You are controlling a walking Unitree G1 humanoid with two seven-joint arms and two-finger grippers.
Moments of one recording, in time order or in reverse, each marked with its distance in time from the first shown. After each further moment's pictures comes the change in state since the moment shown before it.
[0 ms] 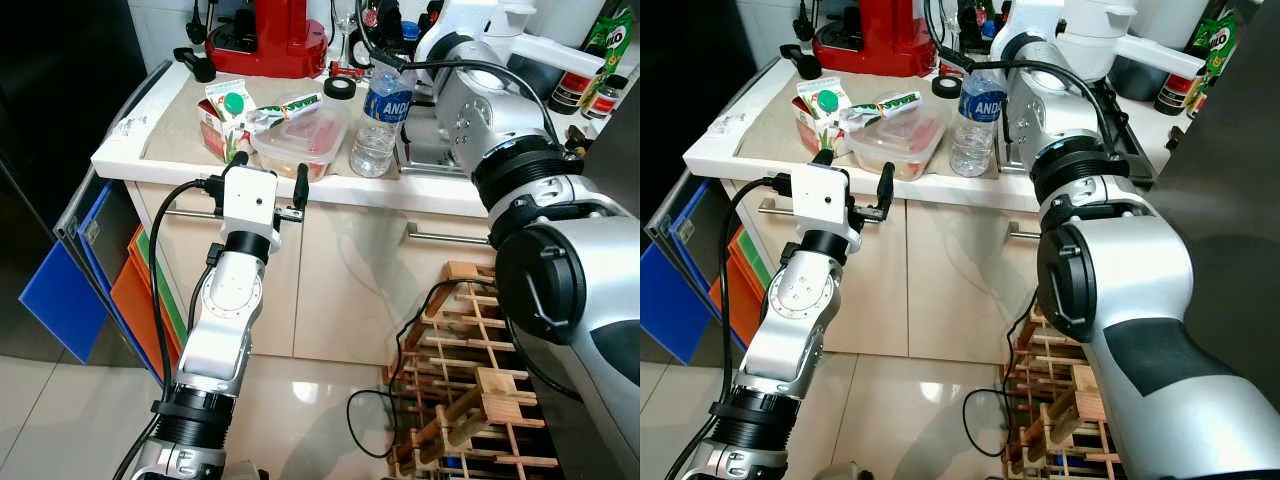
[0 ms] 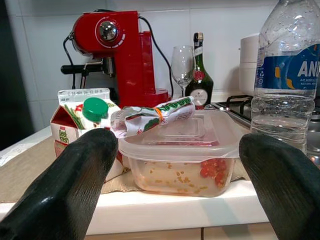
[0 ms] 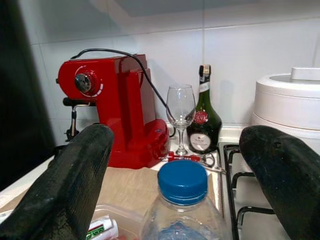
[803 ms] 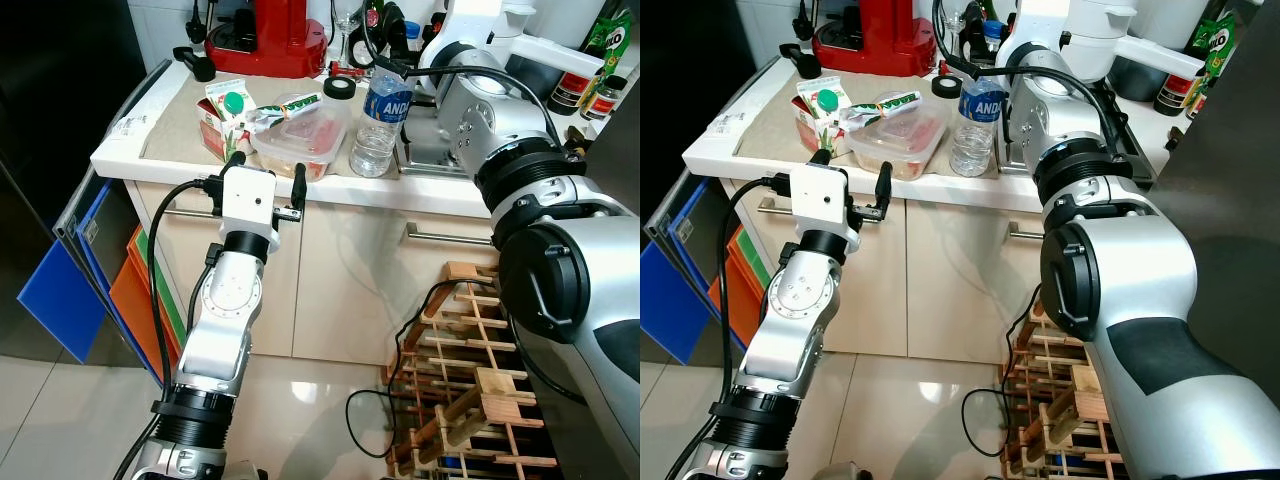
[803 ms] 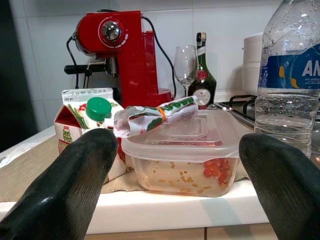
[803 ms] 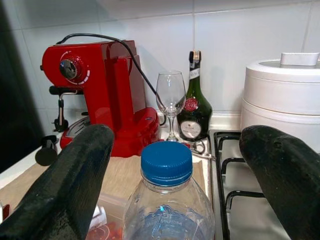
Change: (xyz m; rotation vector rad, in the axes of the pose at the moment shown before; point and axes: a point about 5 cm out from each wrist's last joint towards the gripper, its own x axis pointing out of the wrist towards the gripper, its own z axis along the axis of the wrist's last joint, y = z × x) left arm 0.000 0.001 0.000 0.015 0.000 0.009; right arm -0.001 -0.005 -0.008 -0.004 0.051 -0.040
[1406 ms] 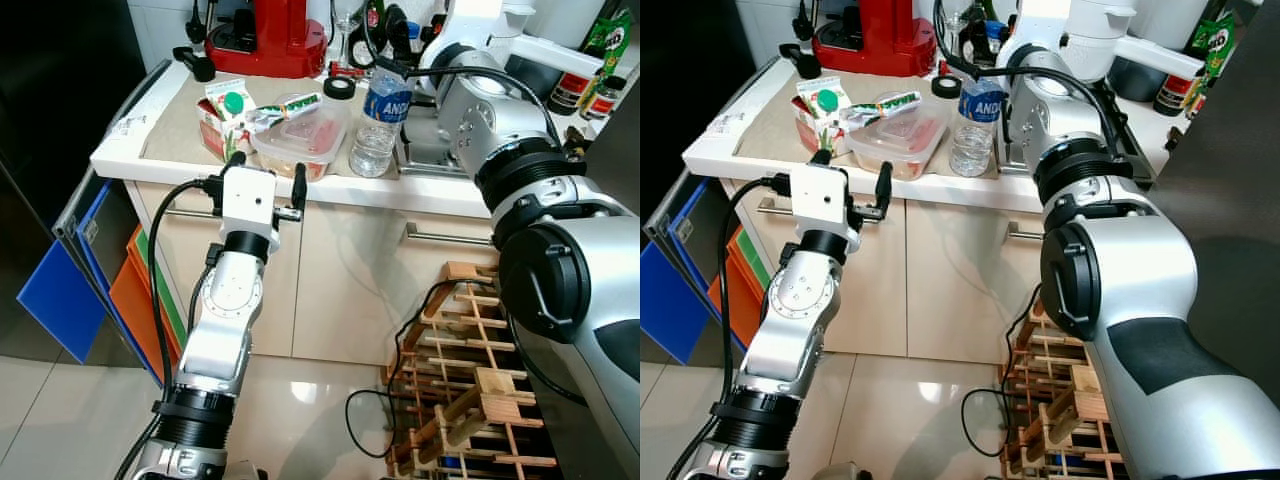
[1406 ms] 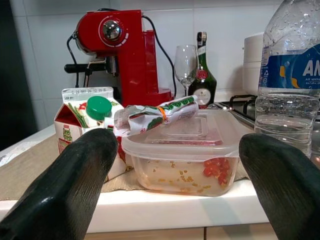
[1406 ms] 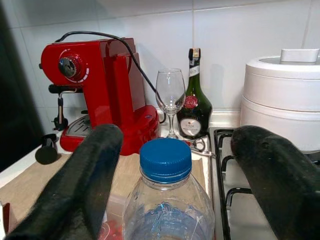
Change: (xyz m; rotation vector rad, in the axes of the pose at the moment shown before) left arm 0.000 0.000 0.000 -0.004 0.004 0.002; right arm 0.000 0.000 -0.001 0.006 0.010 -0.001
